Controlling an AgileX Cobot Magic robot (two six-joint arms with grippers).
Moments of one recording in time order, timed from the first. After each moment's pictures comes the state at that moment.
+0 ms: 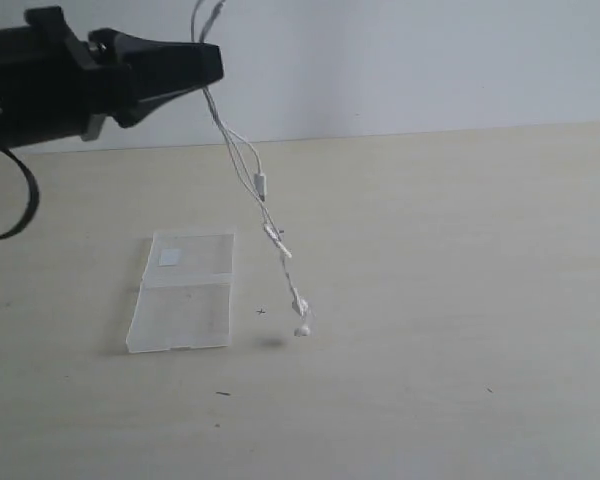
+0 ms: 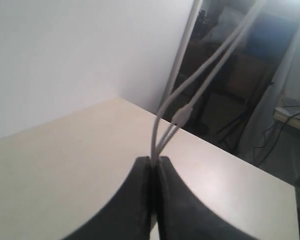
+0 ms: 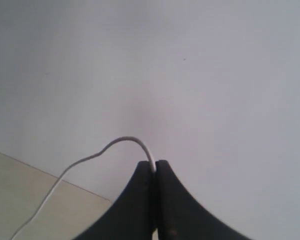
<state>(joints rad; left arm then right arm) -0.19 1.37 -0.80 1.16 -0.80 -1.30 0.89 1.50 -2.30 -0.67 1.24 0.08</state>
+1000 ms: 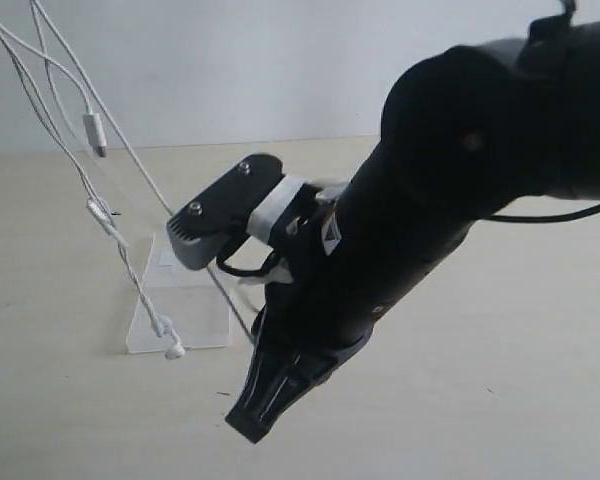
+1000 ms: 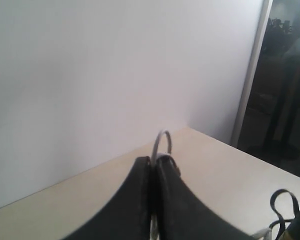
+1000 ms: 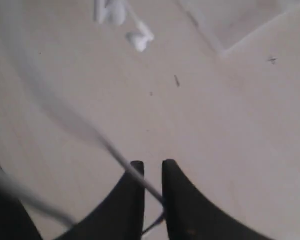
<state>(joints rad) -0.16 0.81 -0.80 1.76 -0.45 -1.91 0.88 1.58 -1.08 0.21 0.76 -0.30</state>
